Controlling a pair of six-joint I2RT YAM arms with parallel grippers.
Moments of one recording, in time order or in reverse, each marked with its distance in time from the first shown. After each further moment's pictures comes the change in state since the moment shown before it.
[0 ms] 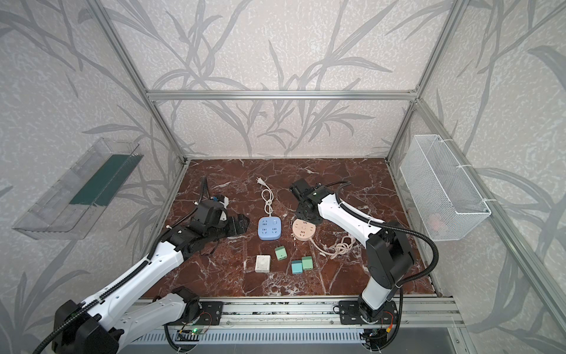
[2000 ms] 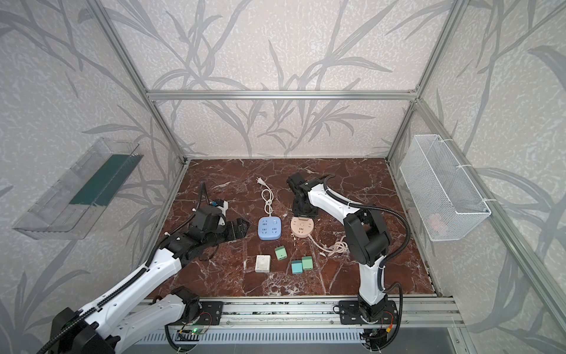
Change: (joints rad) left arm -0.003 -0.084 -0.092 0.047 0.013 -0.001; right arm -0.049 0.238 0.174 -0.032 -0.098 -0.309
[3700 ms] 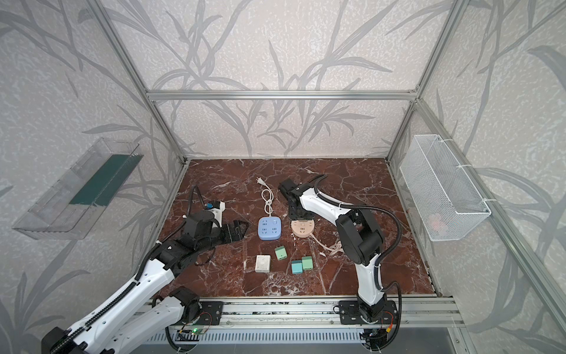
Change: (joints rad) left arm 0.000 -0.113 -0.035 0.029 0.052 0.001; right arm 0.067 0.068 0.033 -0.011 0.151 0.004
